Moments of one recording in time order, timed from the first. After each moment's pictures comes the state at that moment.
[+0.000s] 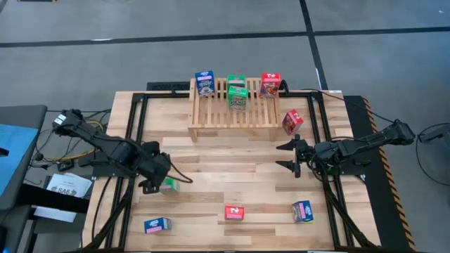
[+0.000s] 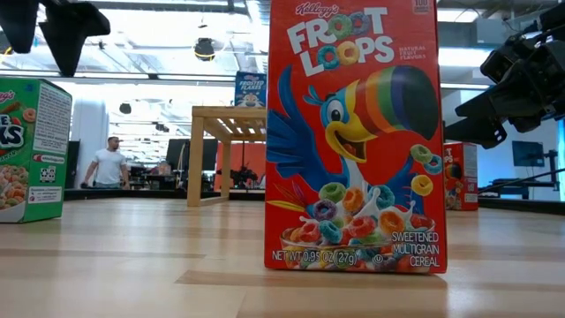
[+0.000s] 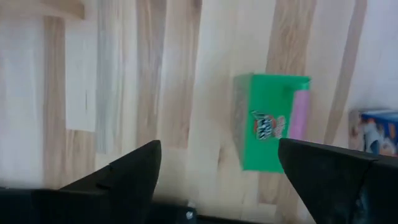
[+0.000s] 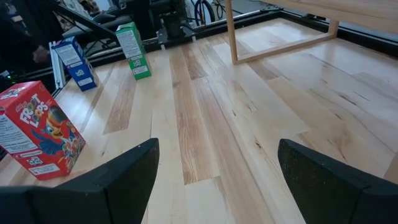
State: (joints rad) left arm -0.47 1.18 1.11 -1.25 -0.20 -0.57; right arm 0.23 0.34 0.01 0.06 0.34 0.32
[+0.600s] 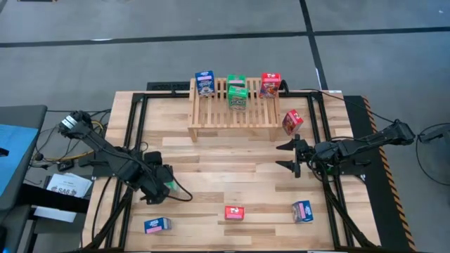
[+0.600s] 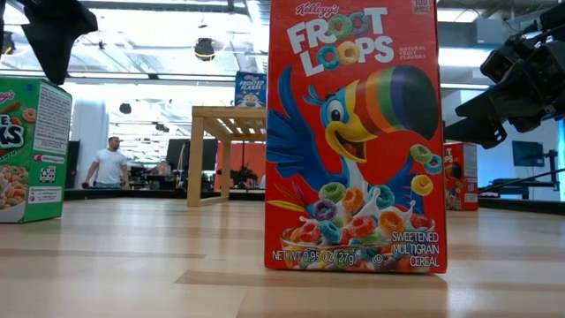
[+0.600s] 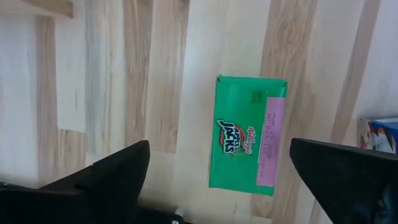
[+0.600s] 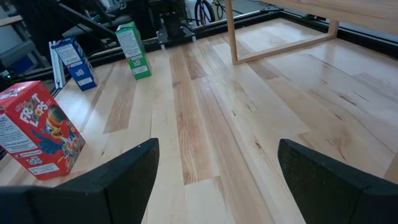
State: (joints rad) left arm -0.63 1.31 1.11 -1.21 -0.28 -0.72; right arm 0.23 0.34 0.01 0.06 0.34 0.32
